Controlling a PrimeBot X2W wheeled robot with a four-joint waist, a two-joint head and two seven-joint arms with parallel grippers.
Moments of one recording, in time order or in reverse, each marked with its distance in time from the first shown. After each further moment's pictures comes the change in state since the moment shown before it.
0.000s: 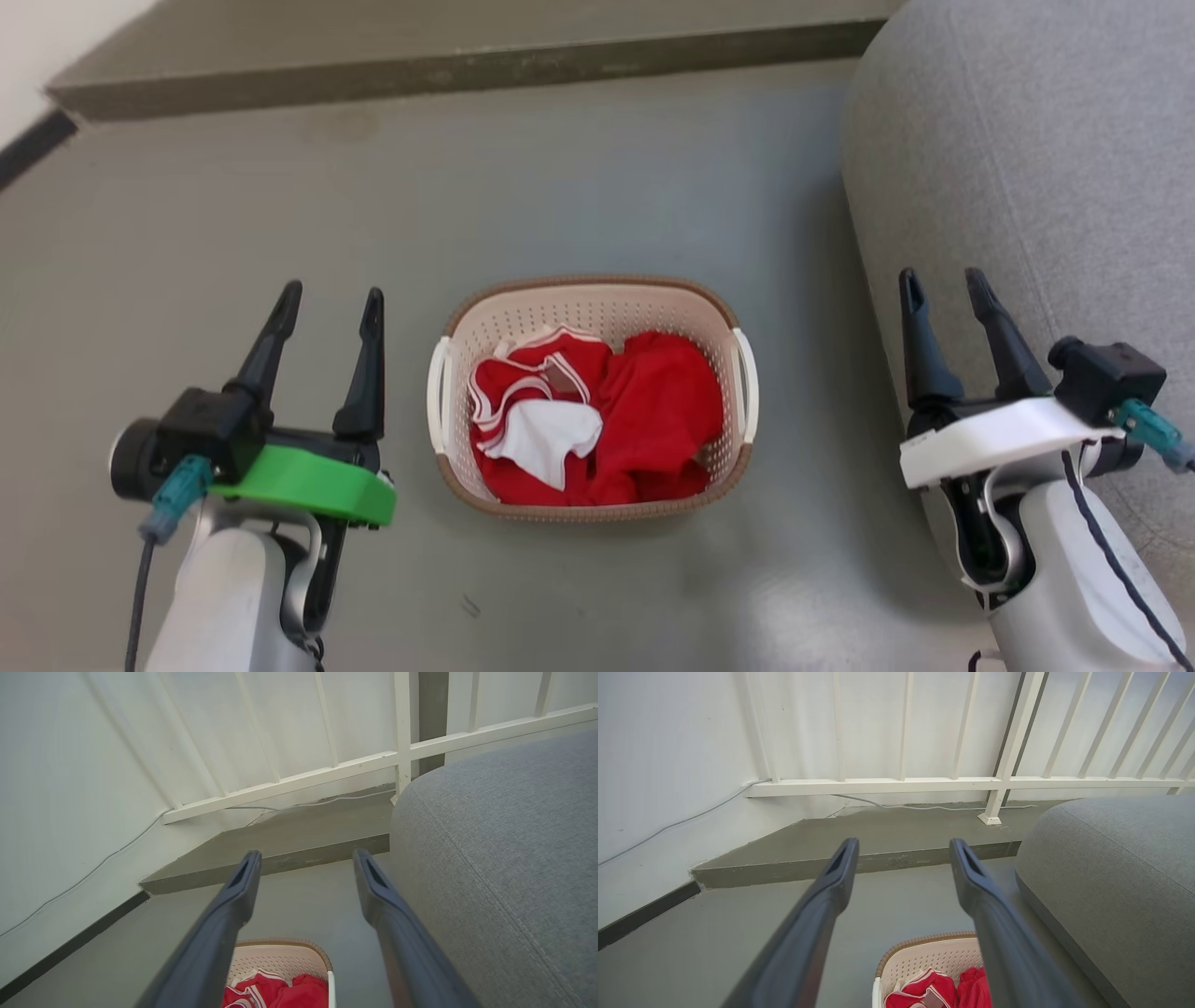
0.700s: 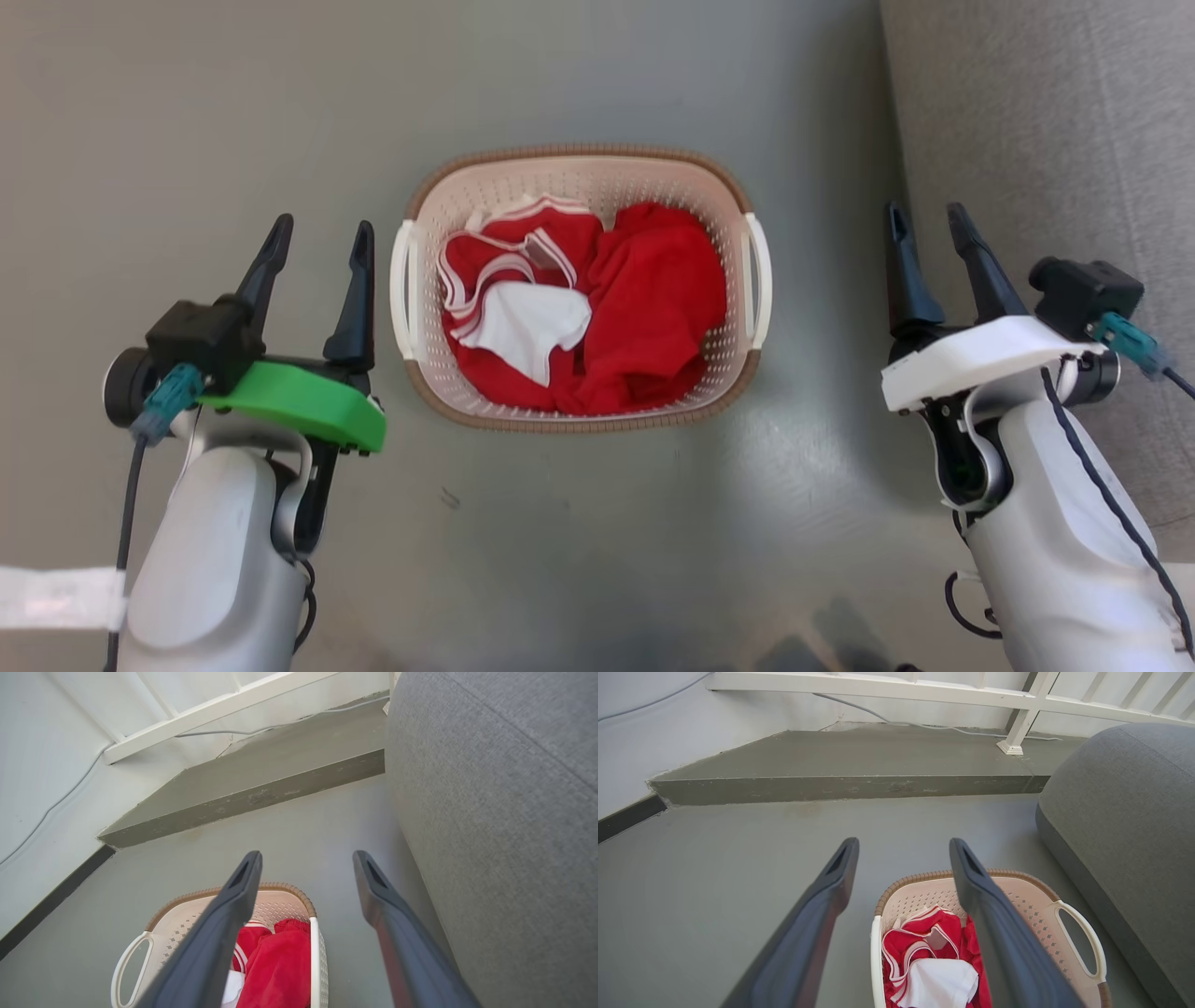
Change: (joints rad) left arm -0.188 0.019 -0.034 0.177 -0.054 -0.005 0.000; right arm -0.202 0.021 -0.002 0.203 0.029 0.019 -0.001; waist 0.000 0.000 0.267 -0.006
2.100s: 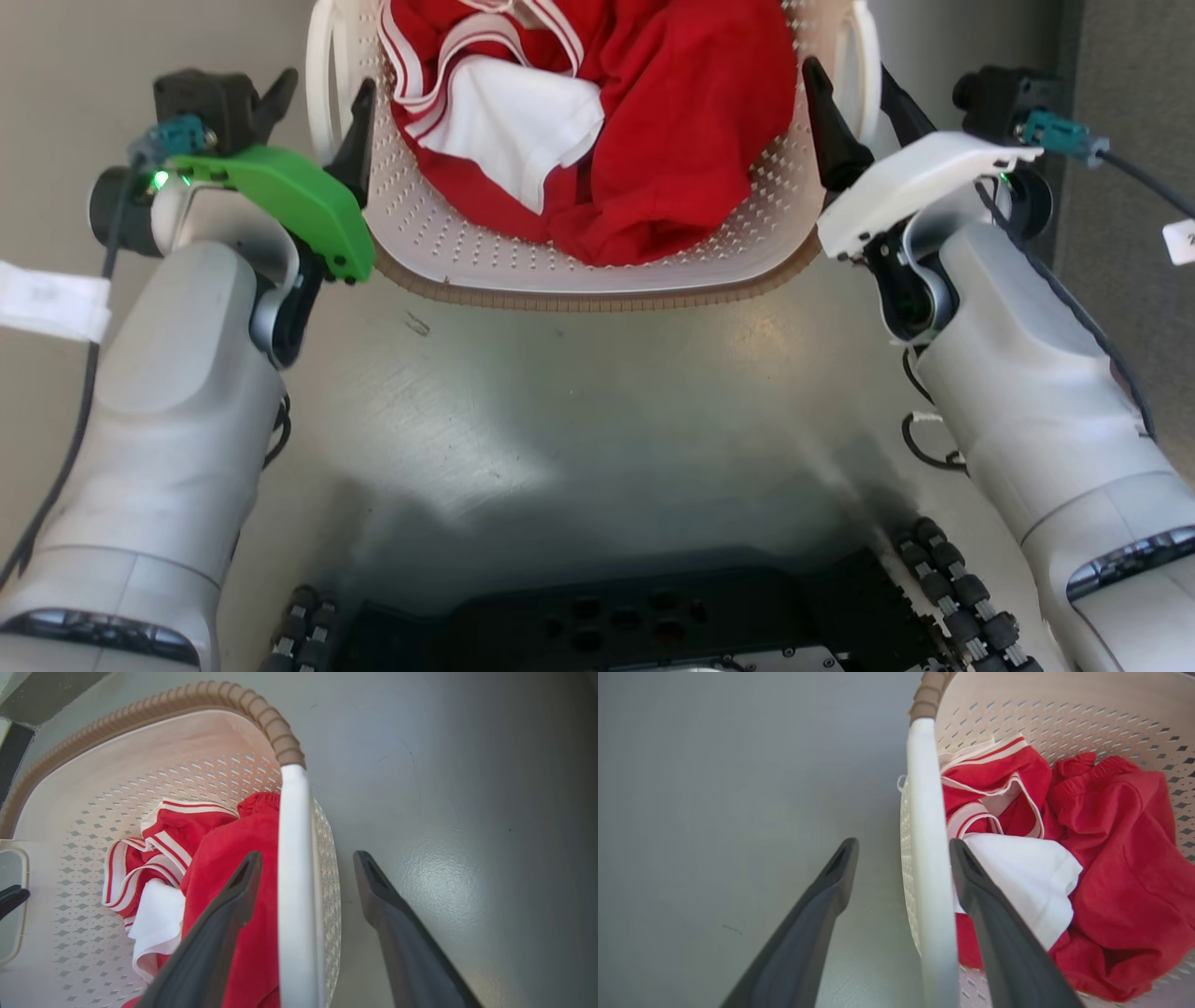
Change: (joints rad) left arm -0.495 0.029 -0.232 0.492 -0.182 -0.005 0.125; right arm -0.471 -0.001 0.252 0.461 0.205 0.016 0.000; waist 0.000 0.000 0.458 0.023
